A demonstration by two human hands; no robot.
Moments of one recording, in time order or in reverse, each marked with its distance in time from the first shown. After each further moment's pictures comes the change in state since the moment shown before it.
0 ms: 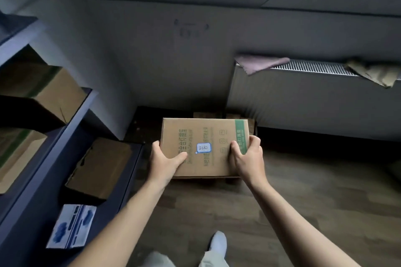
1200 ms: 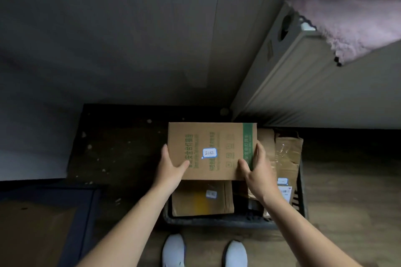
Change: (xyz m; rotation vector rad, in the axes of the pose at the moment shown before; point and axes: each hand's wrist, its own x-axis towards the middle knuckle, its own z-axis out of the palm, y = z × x) left_hand 0.491 -0.191 0.259 0.248 -0.332 -0.335; right_hand 0.430 0.199 0.259 -0.175 -0.175 0.251
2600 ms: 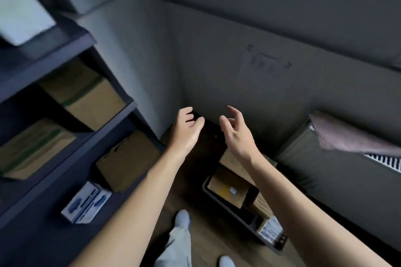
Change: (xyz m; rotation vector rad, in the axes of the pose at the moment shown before) left_hand -0.419 0.176 -0.178 -0.491 0.554 0.200; right_hand -0.297 -0.312 -0.150 0.121 -0.537 -0.642
